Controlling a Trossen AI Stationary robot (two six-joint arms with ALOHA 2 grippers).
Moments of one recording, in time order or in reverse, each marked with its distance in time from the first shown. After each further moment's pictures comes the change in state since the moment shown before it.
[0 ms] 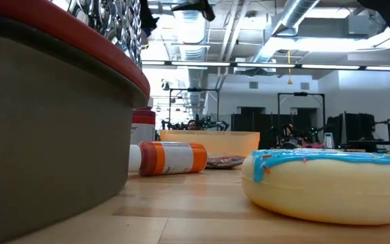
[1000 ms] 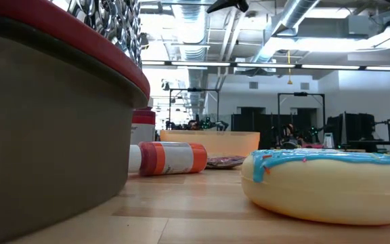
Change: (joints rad) left arm 0.000 -0.383 -0.652 0.045 -0.676 -1.025; right arm -0.020 -0.136 -0.001 -0.287 0.201 -0.174
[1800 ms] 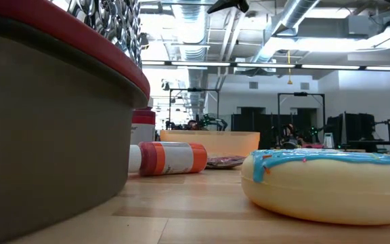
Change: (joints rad) left arm 0.373 0.240 -0.106 0.102 0.040 -0.184; right arm -0.006 0.000 0.000 -0.009 -0.009 -0.010
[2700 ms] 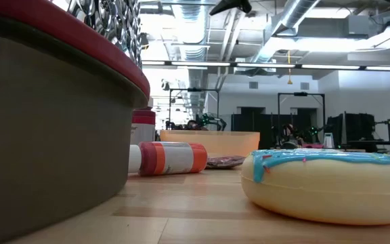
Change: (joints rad) left arm 0.176 0.317 0.000 0.220 0.020 -0.014; right arm 0.013 0.000 0.000 -0.047 -0.001 0.036
